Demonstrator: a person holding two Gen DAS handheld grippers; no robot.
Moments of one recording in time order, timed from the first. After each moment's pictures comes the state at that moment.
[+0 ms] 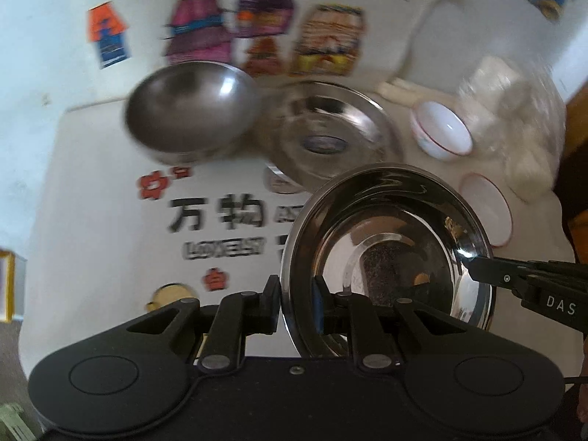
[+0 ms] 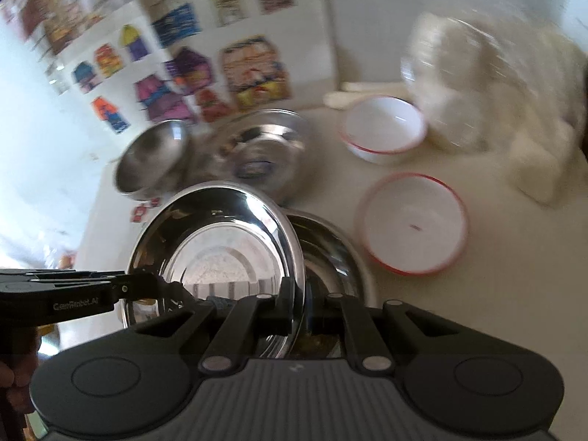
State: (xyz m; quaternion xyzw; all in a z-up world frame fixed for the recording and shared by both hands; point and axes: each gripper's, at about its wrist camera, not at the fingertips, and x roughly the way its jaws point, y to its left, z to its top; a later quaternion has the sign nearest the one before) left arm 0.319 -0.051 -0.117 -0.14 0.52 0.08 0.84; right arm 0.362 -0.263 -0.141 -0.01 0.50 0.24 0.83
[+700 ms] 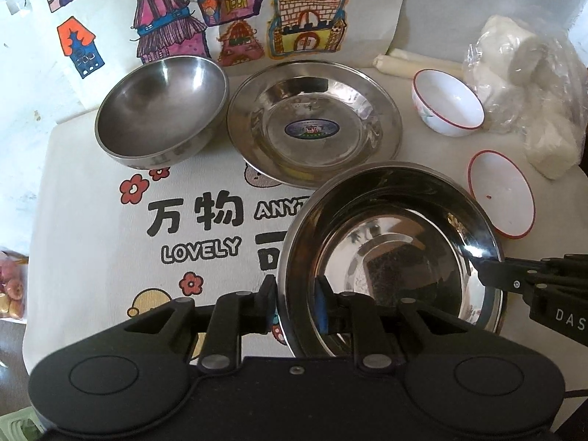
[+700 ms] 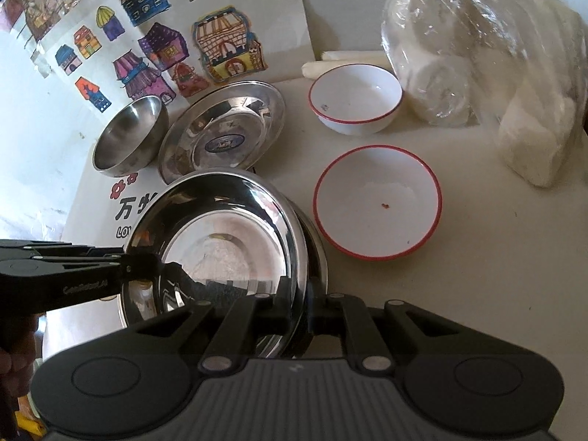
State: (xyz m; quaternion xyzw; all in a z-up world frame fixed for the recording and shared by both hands) left arm 0.344 -0.080 -0.134 -0.10 0.55 0.11 0.82; right arm 0.375 -0.281 -0.160 -0.04 0.52 0.26 0.81
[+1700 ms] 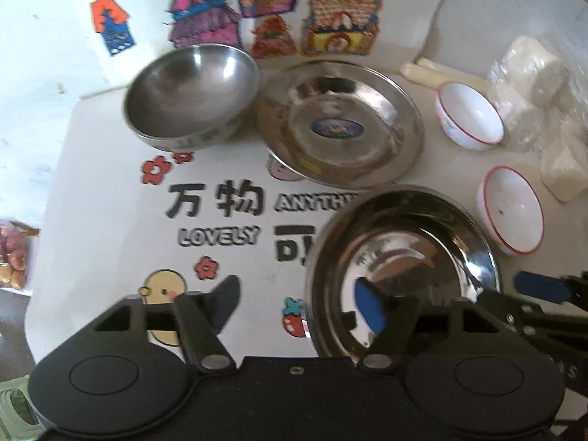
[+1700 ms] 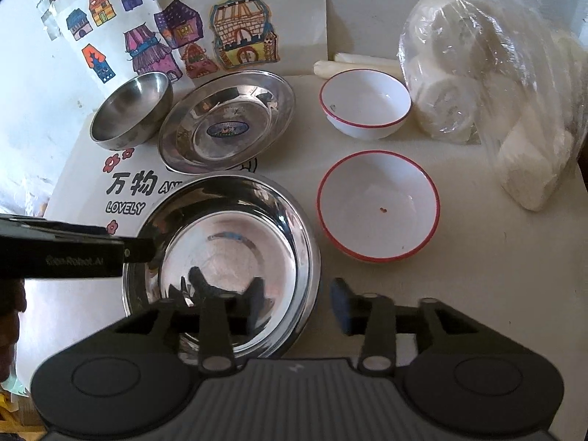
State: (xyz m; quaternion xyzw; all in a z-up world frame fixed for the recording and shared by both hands) left arm 0.335 -0.069 -0.130 -0.13 0.55 0.15 0.81; right arm 0.362 -0.272 -0.156 -0.10 0.51 0.25 0.82
